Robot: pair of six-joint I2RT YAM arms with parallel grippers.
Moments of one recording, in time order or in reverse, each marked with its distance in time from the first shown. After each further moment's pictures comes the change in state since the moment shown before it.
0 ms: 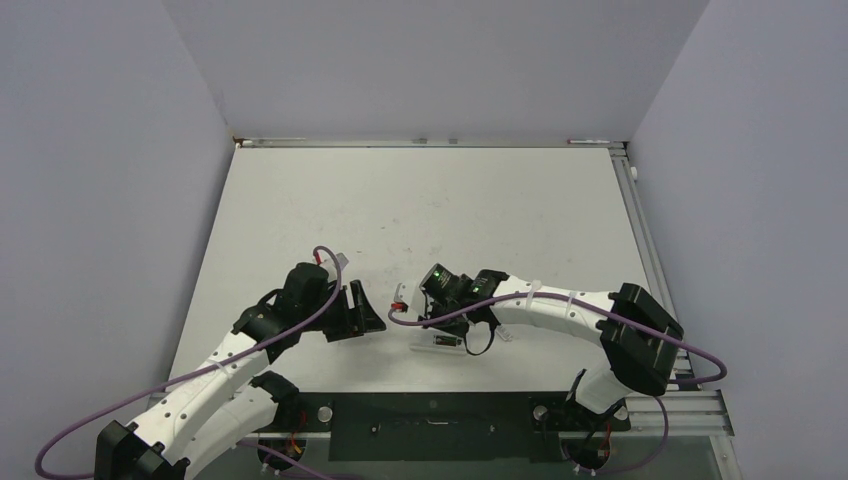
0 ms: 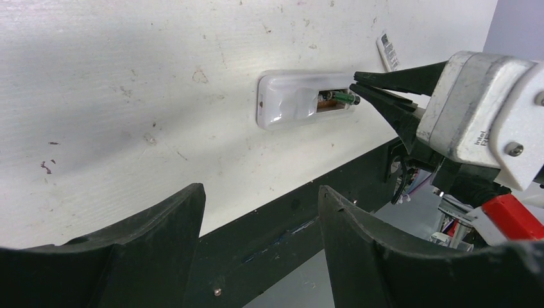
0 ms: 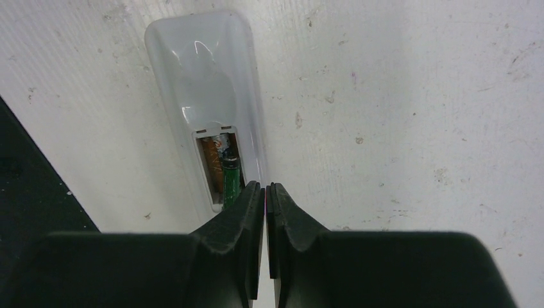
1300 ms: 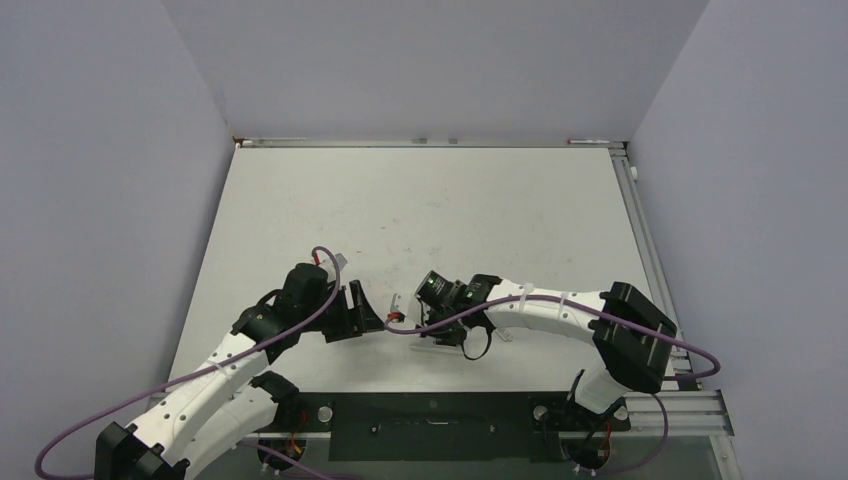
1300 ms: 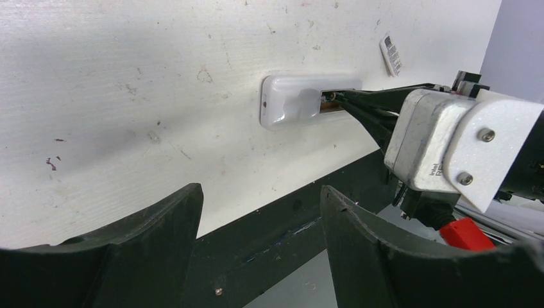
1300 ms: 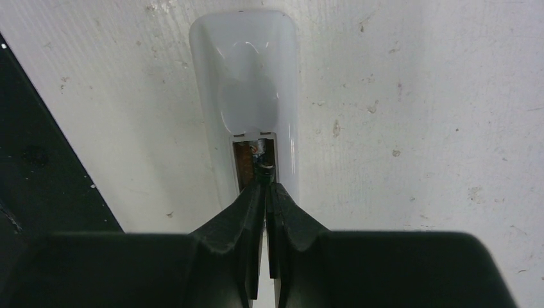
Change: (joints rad) left arm 0.002 -0.006 0.000 -0.016 -0.014 -0.007; right arm 0.033 0.029 0.000 -0.010 -0.040 -0.004
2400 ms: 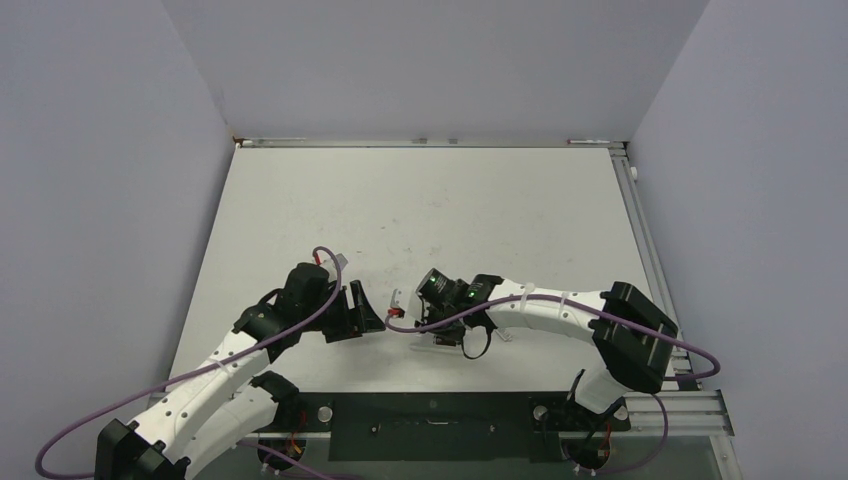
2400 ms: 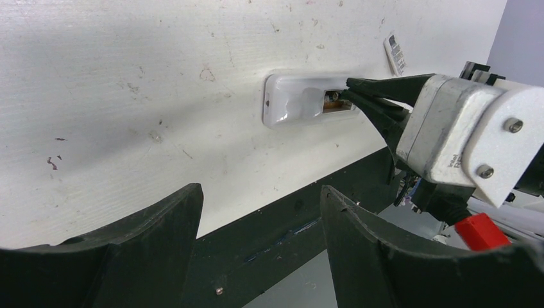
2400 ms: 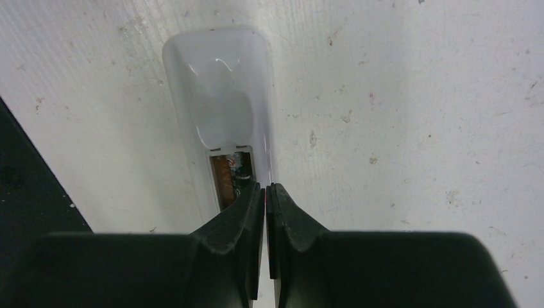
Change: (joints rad) left arm 0.000 0.013 0.000 0.001 0.000 0.000; right arm -0.010 0.002 -0.011 0.054 0.020 -0.009
